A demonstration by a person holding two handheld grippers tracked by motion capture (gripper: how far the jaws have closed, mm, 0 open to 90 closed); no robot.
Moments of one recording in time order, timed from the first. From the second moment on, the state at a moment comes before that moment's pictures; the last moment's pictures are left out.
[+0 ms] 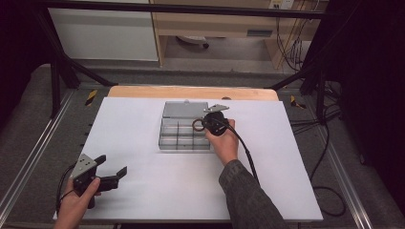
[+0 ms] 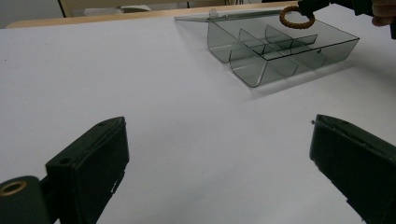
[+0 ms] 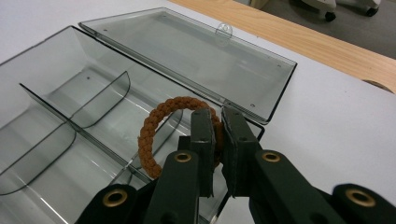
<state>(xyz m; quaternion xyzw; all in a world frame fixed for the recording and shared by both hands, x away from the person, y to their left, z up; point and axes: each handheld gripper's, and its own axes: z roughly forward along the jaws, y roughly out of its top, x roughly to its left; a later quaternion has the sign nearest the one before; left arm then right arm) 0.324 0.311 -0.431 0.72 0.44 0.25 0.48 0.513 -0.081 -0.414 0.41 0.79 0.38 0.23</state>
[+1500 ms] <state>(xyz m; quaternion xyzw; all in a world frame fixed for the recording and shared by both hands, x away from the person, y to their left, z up) 0.323 0.311 -0.431 0.72 0.44 0.24 0.48 0.507 -0.086 -0.404 0.42 0.78 0.41 0.23</state>
